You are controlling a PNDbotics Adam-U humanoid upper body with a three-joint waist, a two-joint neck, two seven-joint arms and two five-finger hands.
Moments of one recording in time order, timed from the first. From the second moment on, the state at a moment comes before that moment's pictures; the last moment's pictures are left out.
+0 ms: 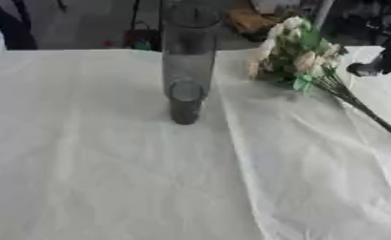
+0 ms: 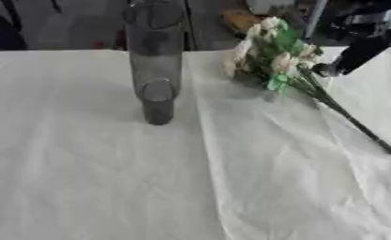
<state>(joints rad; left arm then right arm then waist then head) -0.47 0.30 -0.04 -1.99 0.13 -0.47 0.38 -0.74 -1.04 0.16 -1.43 0.38 0.42 0.79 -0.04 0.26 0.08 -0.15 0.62</state>
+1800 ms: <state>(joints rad) -0.48 0.28 -0.04 -1.99 0.13 -0.47 0.37 -0.80 -0.94 0.11 -1.18 0.55 0.50 0.66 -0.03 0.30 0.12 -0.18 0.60</state>
